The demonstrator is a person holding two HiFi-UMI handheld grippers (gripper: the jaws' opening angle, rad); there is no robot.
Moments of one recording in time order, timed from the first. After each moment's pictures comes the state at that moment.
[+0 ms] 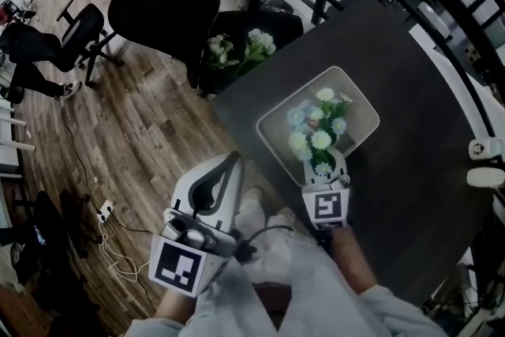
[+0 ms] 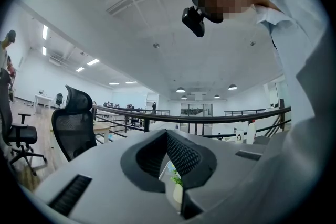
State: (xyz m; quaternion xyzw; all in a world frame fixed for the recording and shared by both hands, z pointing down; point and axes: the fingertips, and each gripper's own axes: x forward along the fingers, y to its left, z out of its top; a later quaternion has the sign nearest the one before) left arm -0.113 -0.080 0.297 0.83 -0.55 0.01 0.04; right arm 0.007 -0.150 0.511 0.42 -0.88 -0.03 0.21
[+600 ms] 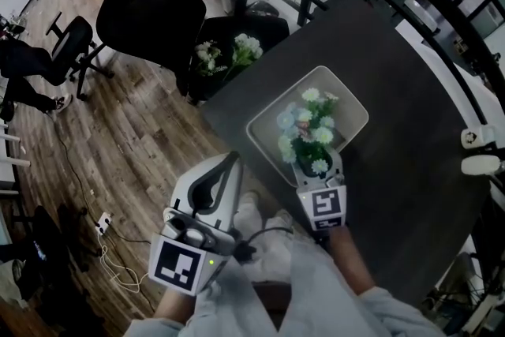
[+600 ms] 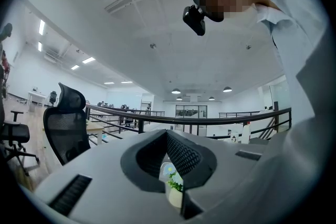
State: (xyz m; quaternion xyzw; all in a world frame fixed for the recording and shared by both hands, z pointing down) left arm -0.101 -0.084 0.296 0.85 -0.53 0.00 0.04; right arm 0.011 -0.144 0.510 0.43 -0.88 0.04 0.20
